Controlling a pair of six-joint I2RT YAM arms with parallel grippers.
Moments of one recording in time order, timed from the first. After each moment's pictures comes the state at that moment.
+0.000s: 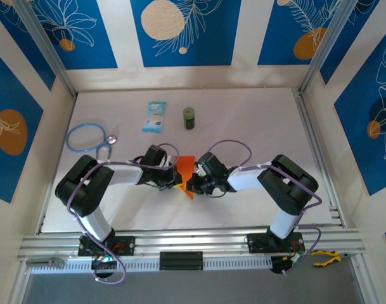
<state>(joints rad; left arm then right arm) -0.56 1.71 0.70 0.00 0.58 -0.84 0.79 1.72 0.69 0.12 -0.44 0.94</state>
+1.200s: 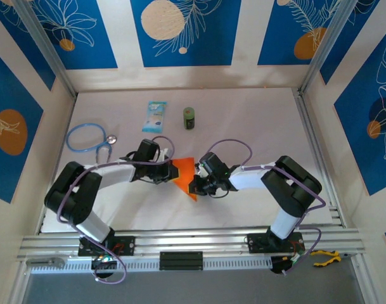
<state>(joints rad) -0.51 1.62 0.72 -0.06 0.63 -0.73 0.77 1.69 0.70 0.00 -0.46 0.84</state>
